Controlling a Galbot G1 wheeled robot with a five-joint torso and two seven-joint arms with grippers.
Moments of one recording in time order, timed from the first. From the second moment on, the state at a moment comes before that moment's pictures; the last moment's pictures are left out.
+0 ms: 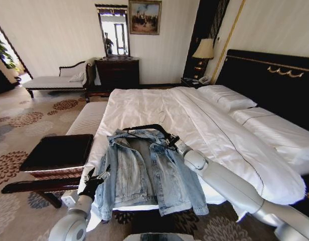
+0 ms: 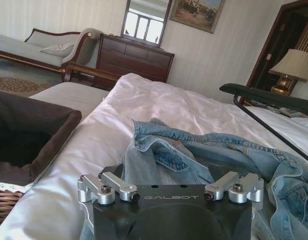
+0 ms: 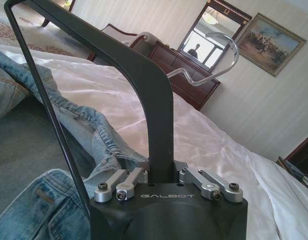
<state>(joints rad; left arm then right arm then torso) 1.77 -1.20 -0.62 -2.27 -0.65 0.17 -0.21 -0.60 0.83 -0.27 1.74 0.34 -0.38 0.17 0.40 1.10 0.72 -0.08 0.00</state>
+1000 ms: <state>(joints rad) 1.04 -1.04 -0.39 -1.75 -1.20 0.30 -0.39 -0.56 0.83 -0.30 1.74 0.28 -0.33 0.17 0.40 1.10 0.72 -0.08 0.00</state>
